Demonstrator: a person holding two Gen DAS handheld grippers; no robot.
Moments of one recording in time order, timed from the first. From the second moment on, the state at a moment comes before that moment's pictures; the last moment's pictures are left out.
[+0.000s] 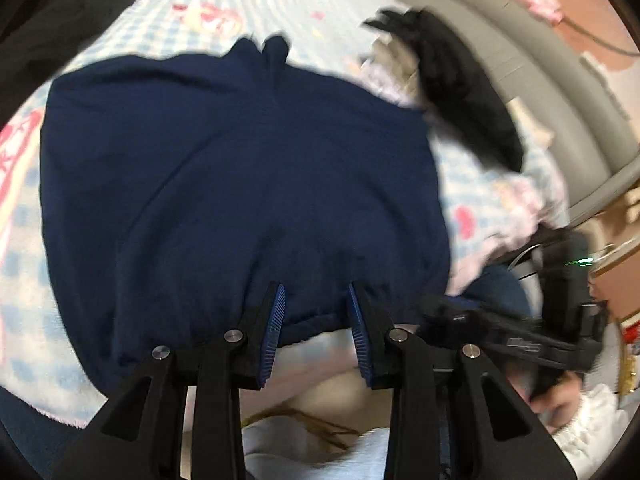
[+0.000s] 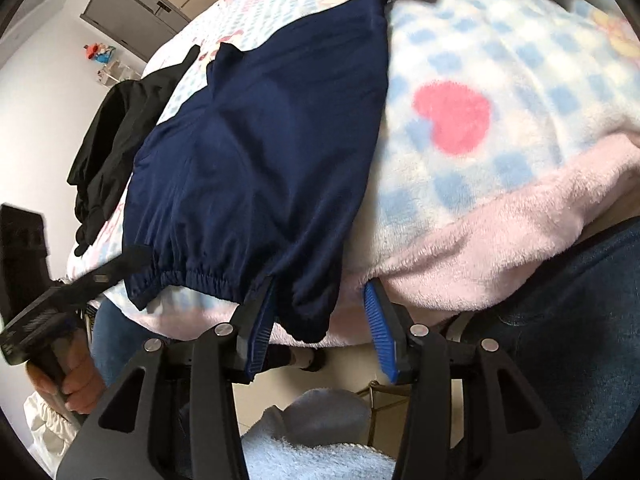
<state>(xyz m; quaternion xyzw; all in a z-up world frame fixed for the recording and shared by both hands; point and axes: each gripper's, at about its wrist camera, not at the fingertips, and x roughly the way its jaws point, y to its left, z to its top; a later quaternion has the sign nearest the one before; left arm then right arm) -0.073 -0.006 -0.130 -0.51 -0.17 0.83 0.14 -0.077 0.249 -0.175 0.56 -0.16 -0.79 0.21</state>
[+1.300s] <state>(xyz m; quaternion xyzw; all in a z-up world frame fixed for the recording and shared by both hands) -0.101 -0.044 -0.153 -0.49 -0.37 0.74 0.27 -0.090 0.191 -0.132 0.54 -0.12 -0.78 0.31</state>
